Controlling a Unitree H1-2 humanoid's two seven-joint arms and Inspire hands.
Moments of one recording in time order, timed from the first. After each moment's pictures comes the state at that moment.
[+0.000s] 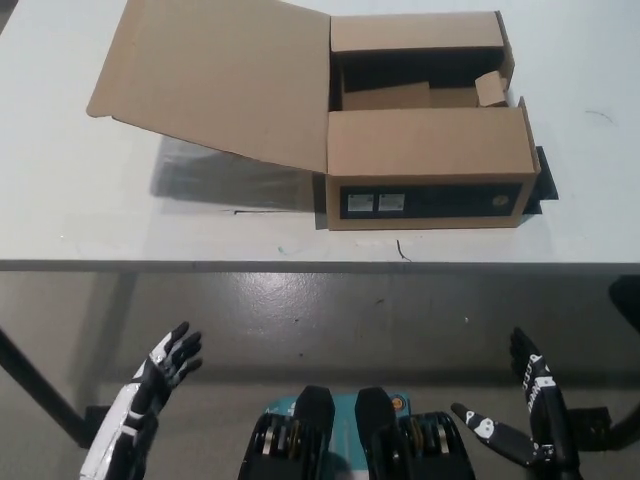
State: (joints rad) left_arm 0.15 0.21 -0.05 -0.24 -0.13 -0.22 -0.17; right_arm -0.01 -0.04 0.03 0.36 -0.05 -0.39 -0.08
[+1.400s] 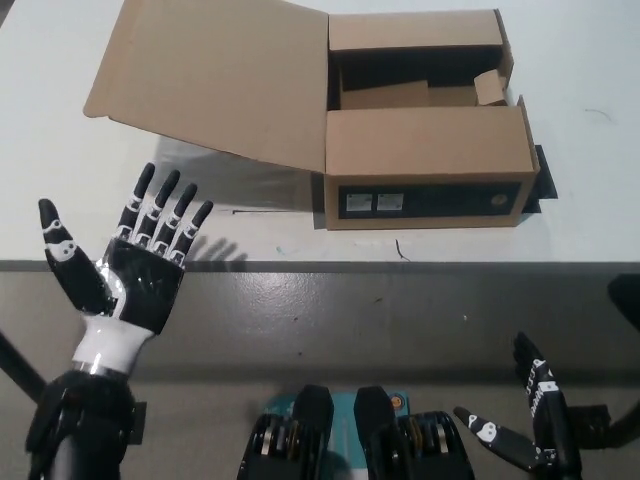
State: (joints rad) left_arm -0.30 0.08 0.20 0.07 -0.95 0.20 -0.16; right_arm 0.00 -0.04 0.03 0.36 -0.05 -0.39 -0.09
